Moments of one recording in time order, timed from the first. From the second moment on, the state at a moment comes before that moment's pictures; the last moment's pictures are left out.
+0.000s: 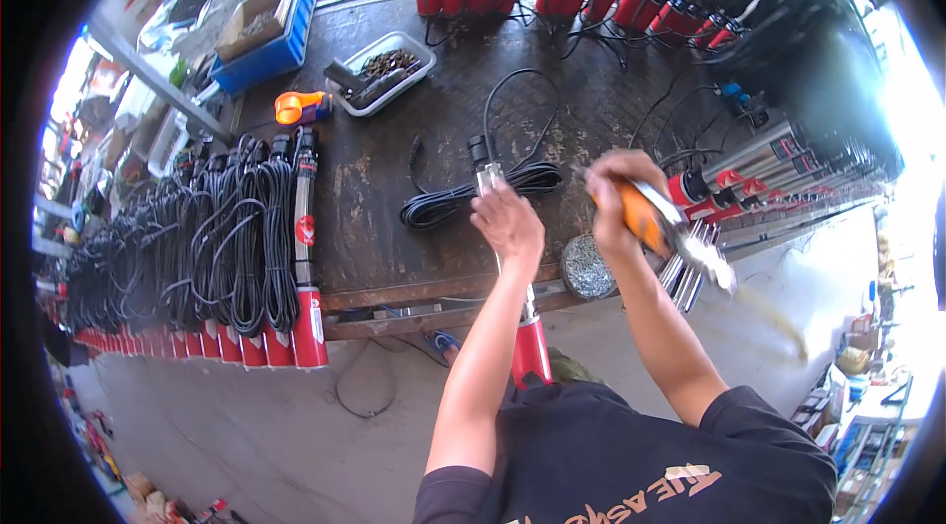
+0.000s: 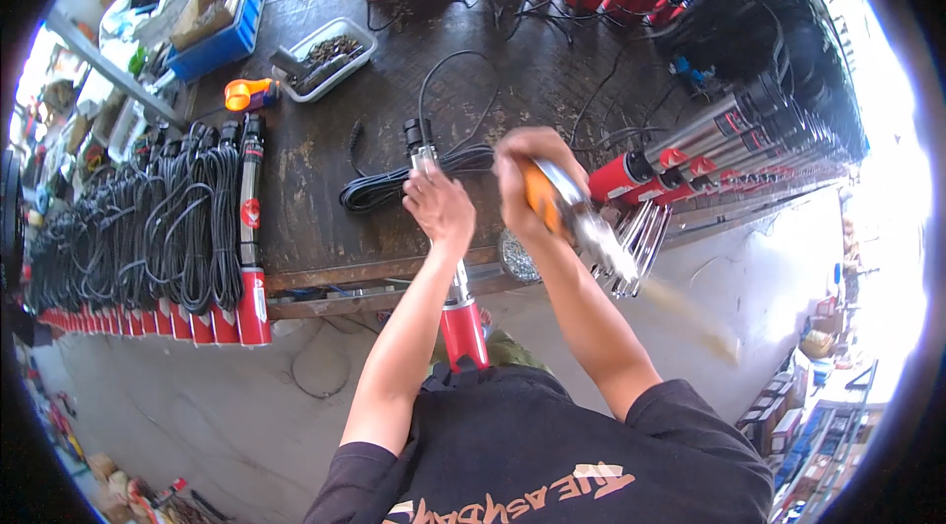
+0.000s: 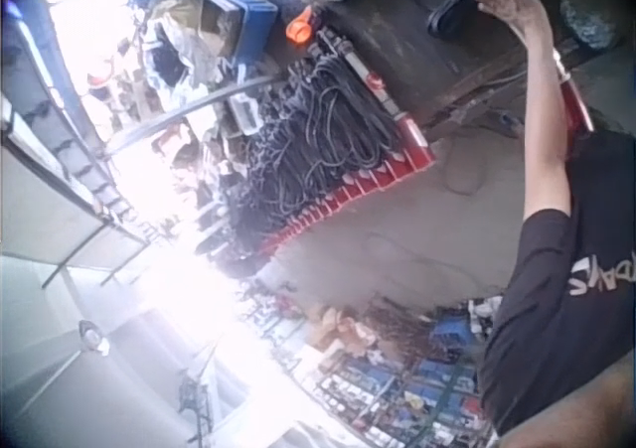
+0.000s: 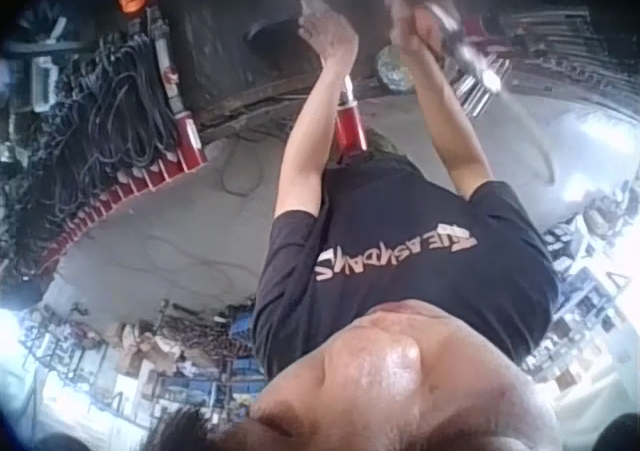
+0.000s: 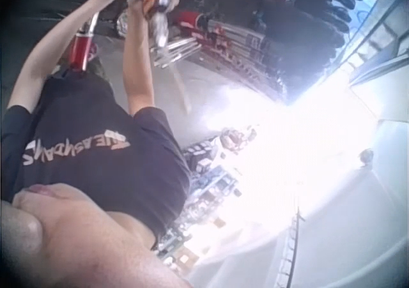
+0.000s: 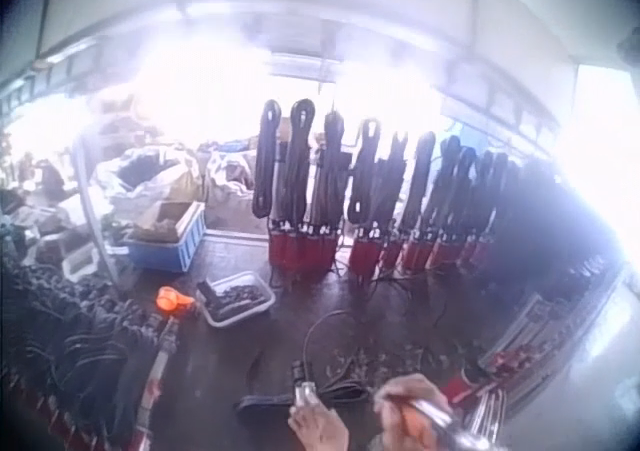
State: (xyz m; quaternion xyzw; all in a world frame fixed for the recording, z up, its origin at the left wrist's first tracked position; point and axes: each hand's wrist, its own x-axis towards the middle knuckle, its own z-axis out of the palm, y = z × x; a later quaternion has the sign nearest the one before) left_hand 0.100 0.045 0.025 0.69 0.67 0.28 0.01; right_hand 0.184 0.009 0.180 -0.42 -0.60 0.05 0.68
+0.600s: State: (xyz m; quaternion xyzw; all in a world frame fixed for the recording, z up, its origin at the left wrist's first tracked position) left_hand 0.171 -0.037 -0.009 0.83 0.38 0.17 0.38; right_hand 0.246 -0.200 0.166 -0.44 -0.36 0.03 0.82
